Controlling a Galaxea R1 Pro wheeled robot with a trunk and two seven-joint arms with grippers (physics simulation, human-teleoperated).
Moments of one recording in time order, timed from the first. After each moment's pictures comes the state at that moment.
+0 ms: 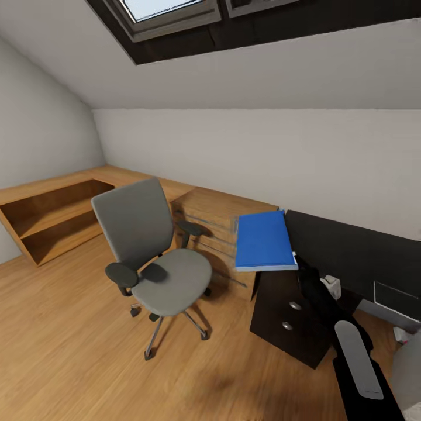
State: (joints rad) left arm -0.13 0.14 -0.68 -0.56 0.86 -0.01 0.45; right arm -0.33 0.02 -0.20 -1.51 -1.19 0.25 -0.08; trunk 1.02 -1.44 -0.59
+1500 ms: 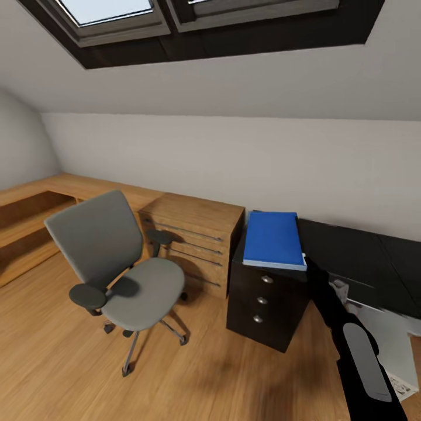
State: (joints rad) left arm -0.13 0.09 -0.72 -0.47 0.86 -0.03 0.45; right arm -0.33 0.02 -0.25 -1.48 -1.32 0.22 -0.08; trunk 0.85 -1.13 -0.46
